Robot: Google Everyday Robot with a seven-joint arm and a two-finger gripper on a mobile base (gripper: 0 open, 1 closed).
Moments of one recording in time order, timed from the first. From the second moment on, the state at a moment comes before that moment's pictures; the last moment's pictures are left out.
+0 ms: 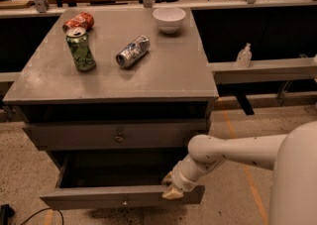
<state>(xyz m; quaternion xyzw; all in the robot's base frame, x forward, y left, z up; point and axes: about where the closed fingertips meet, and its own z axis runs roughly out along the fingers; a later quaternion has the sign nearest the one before) 0.444 -0.037 0.431 -0.66 0.69 0.25 0.11</state>
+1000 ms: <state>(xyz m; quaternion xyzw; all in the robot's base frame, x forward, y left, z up) 0.438 -0.034 0.438 -0.67 0.69 0.27 0.10</state>
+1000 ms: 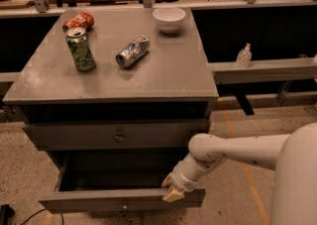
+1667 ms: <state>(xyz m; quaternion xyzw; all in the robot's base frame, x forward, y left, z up) 0.455 -0.031 0.465 -0.67 0.68 0.25 0.13</state>
